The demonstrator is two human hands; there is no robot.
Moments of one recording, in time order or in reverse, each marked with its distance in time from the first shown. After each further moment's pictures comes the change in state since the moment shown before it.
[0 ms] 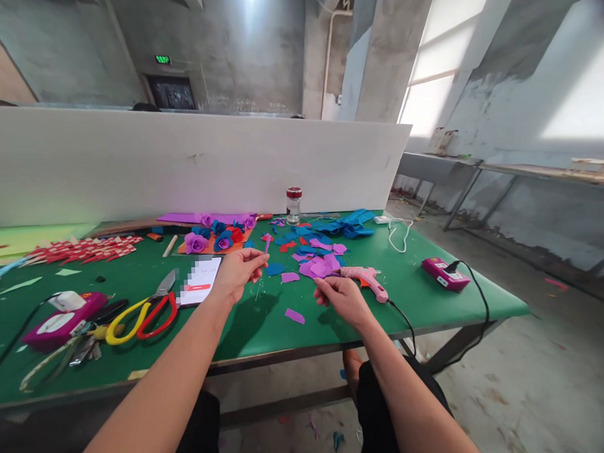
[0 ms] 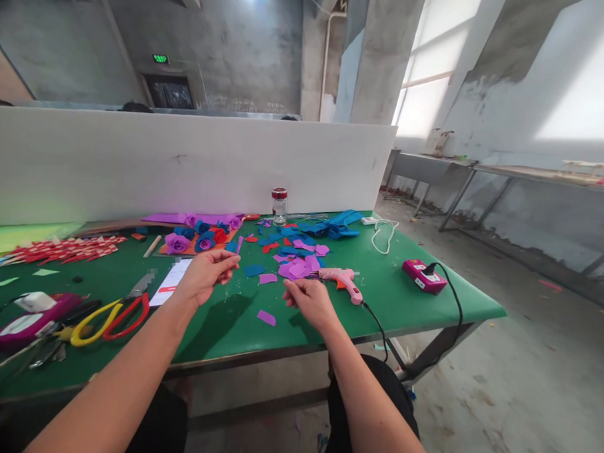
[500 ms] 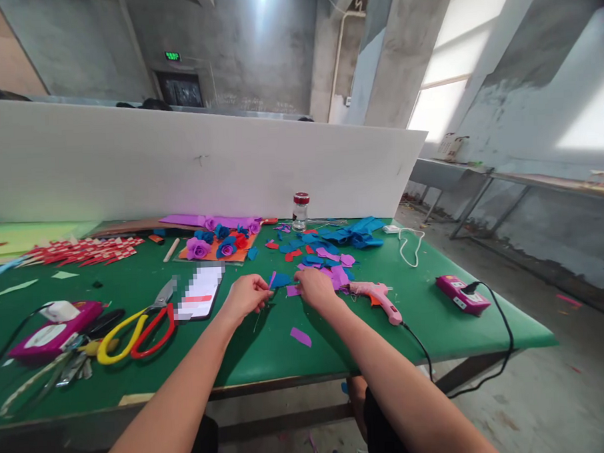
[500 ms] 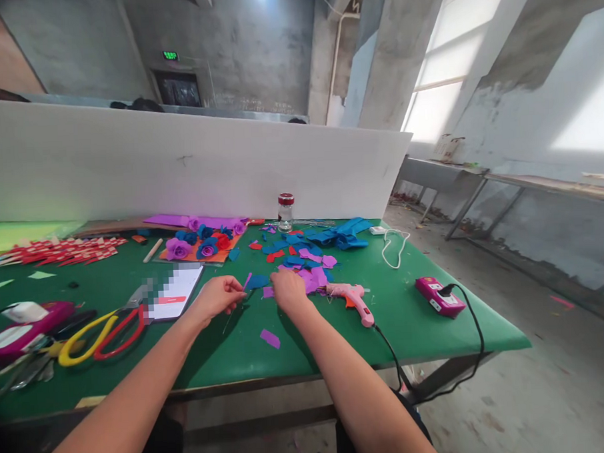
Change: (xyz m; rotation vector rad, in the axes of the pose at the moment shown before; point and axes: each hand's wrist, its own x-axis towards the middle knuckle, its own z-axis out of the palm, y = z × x) left_hand 0.013 -0.035 -0.008 0.305 0.005 -0.140; right_hand 0.093 -0.003 0.052 -0.847 -0.182 -0.047
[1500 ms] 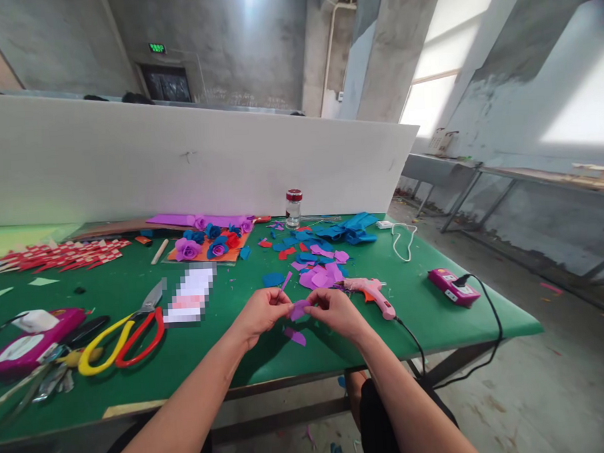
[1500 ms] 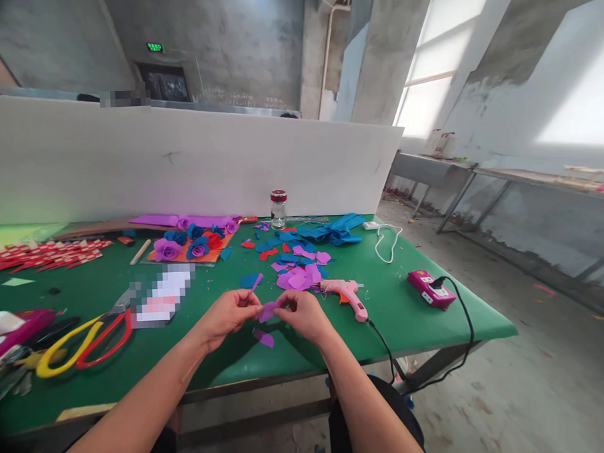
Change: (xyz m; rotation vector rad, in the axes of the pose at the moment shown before) left_hand -0.035 0.014 0.039 -0.066 -0.279 -0.054; right_hand -0.071 0.031 -0.002 0.780 -0.010 0.051
